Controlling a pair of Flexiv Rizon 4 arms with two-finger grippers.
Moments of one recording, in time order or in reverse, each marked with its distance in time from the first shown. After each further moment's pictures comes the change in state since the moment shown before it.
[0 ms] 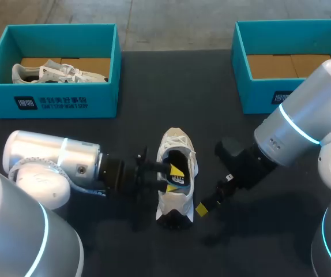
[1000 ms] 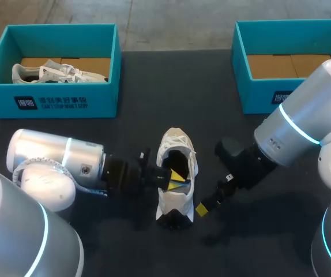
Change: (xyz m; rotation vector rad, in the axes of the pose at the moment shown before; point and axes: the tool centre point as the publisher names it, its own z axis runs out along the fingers) left arm 0.009 0.021 0.006 -0.057 0.040 0.004; right arm 0.000 0.000 0.000 0.000 0.000 0.000
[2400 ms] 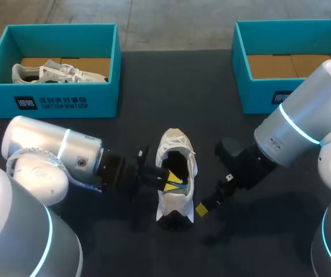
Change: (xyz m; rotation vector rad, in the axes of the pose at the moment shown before) left arm 0.001 -0.018 -0.011 0.026 0.081 -0.016; right arm 0.000 0.000 0.000 0.000 0.000 0.000
